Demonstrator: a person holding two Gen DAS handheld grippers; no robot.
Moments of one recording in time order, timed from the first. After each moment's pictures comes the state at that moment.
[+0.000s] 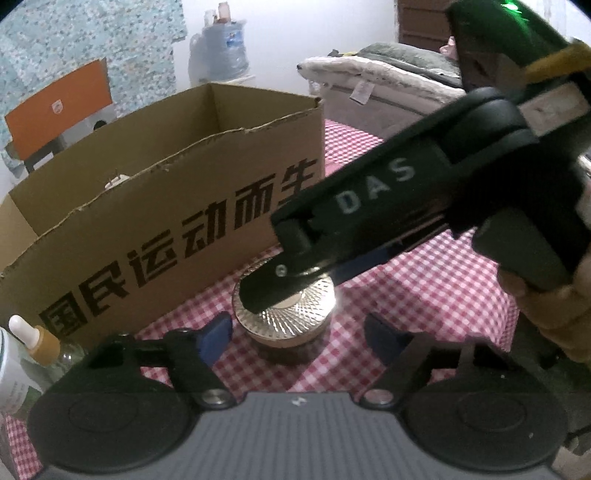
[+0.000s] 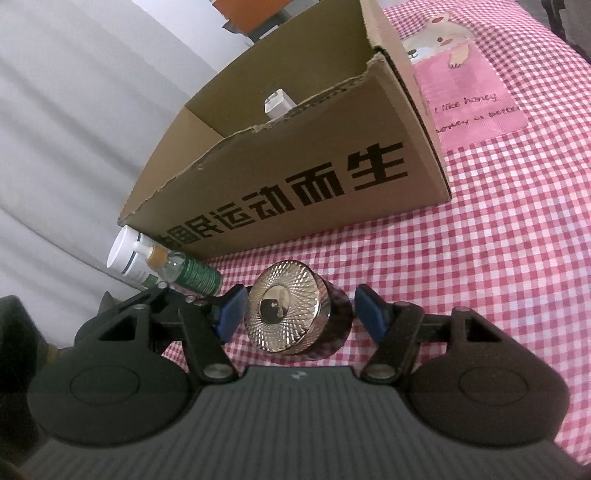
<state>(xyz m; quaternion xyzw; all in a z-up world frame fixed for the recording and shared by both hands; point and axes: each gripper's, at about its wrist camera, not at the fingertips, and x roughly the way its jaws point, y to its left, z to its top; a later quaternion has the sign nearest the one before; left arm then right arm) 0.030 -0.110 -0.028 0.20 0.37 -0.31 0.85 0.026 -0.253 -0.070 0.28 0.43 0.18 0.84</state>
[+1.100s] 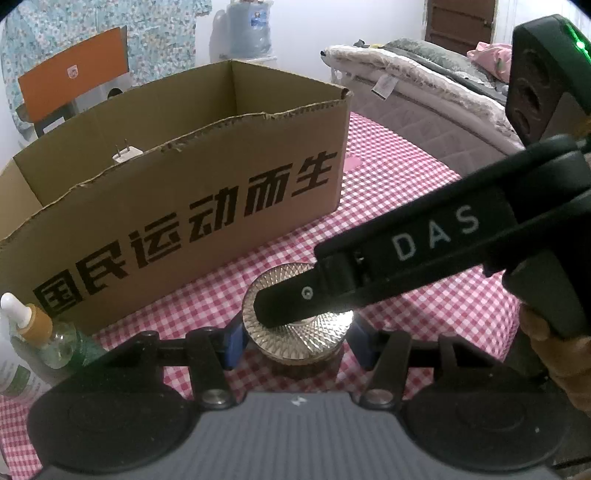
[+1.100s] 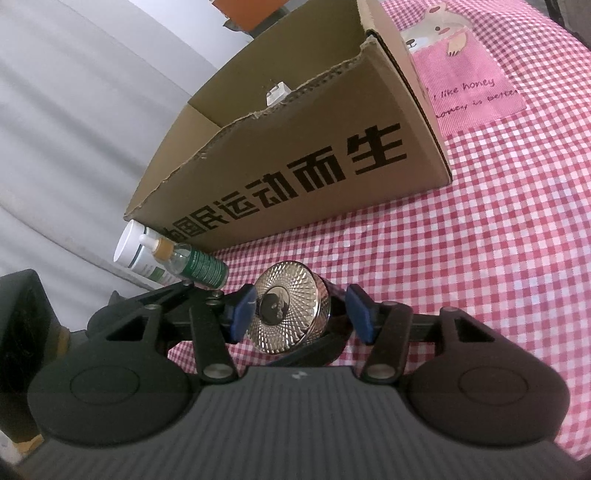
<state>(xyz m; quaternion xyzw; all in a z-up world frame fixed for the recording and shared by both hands) 0.039 -0.108 -0.025 0.16 0.41 -0.28 0.85 0.020 -0.251 -0.072 0.29 0.44 0.18 0.83</state>
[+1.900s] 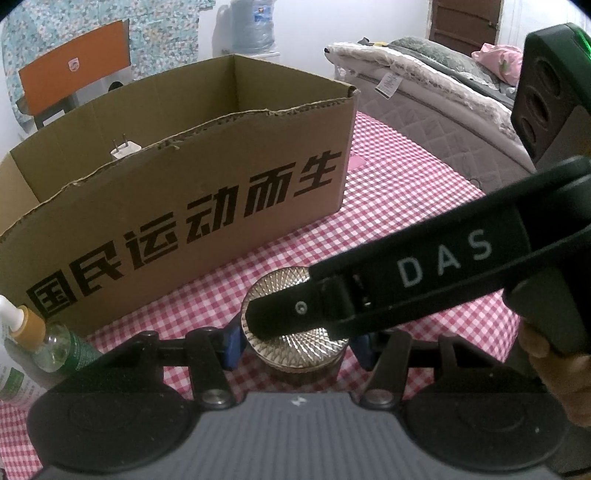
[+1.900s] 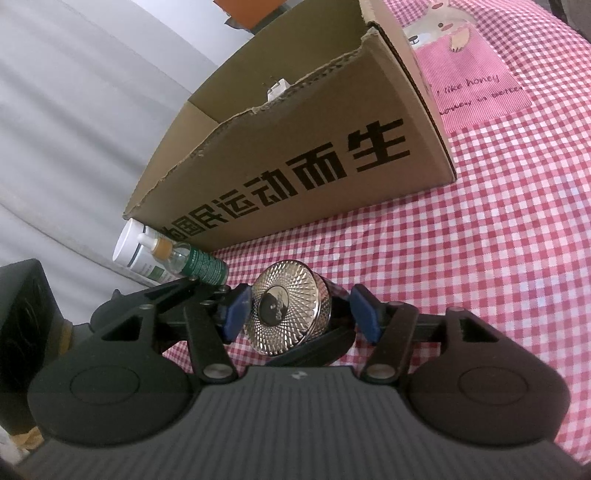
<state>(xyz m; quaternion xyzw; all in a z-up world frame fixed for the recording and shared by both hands) 0.044 -0.112 -0.027 0.15 0.41 -0.28 0.85 0.023 -0.252 -0.077 0.29 0.44 0.19 0.83</state>
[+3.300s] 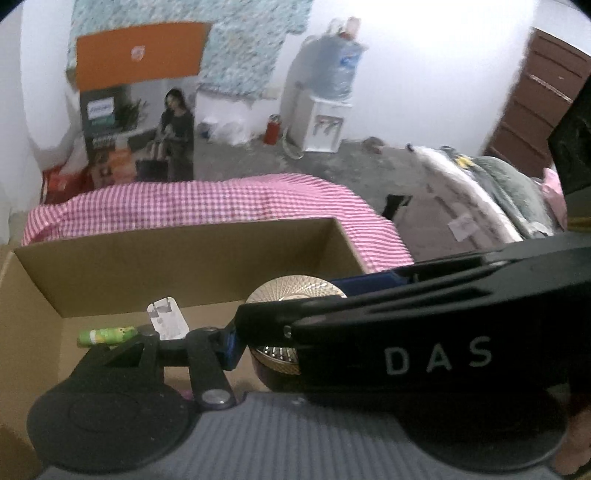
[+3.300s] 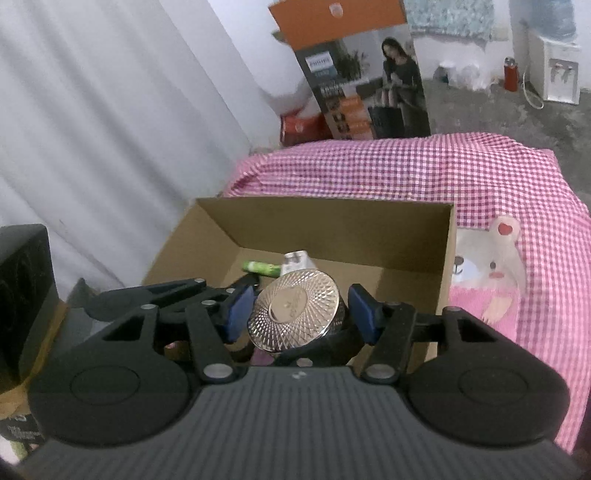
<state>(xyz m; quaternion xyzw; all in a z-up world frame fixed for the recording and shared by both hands) 0.224 -0.129 0.066 -0.01 0.42 -0.20 0.89 0.225 -0.266 0.058 0.12 0.43 0.23 0.86</state>
